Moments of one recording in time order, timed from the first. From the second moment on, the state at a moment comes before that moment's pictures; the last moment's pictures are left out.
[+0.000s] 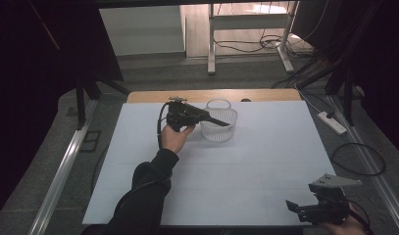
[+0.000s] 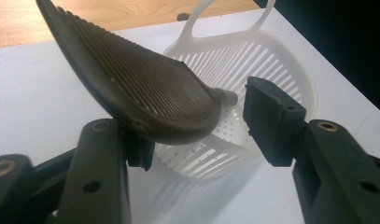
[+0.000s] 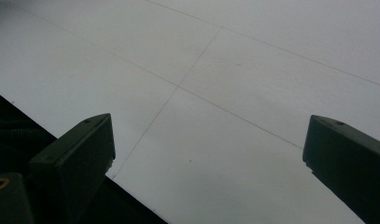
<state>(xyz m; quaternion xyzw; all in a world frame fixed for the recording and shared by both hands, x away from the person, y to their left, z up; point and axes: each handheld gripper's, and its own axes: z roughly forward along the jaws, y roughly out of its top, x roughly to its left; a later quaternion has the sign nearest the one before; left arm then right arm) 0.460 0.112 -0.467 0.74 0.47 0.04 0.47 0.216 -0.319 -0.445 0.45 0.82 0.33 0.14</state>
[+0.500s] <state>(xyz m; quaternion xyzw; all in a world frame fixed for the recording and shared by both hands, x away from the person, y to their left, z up) 0.458 0.112 -0.466 0.76 0.45 0.07 0.46 0.216 -0.318 -0.445 0.44 0.82 0.33 0.14</state>
